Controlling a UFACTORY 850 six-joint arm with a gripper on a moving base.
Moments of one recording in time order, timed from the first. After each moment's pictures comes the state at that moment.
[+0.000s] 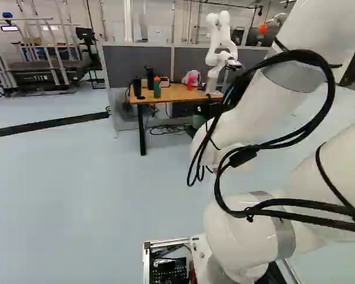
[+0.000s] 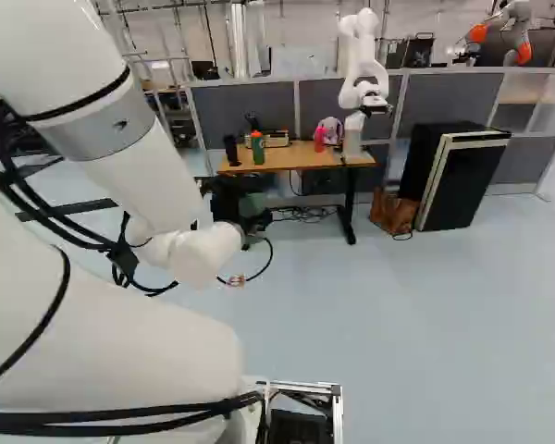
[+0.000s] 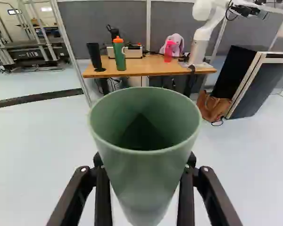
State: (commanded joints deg) arm 0.0 16.0 -5.0 0.0 50.0 0.0
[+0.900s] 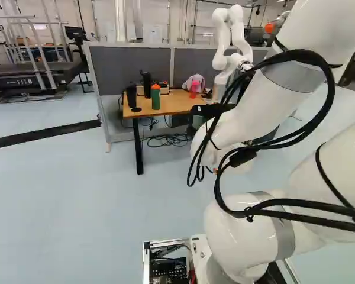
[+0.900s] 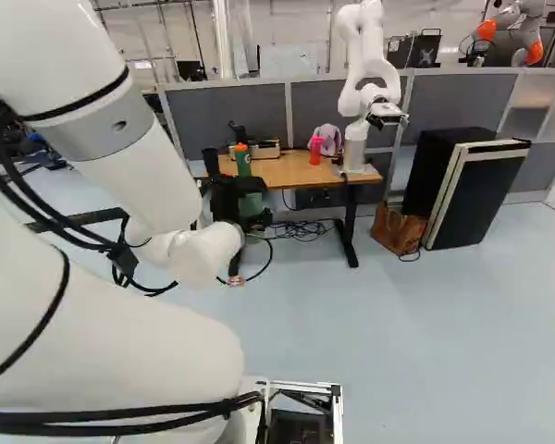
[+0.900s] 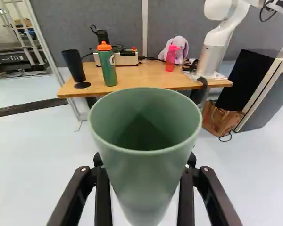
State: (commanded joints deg) arm 0.0 16.0 -5.0 0.0 50.0 0.0
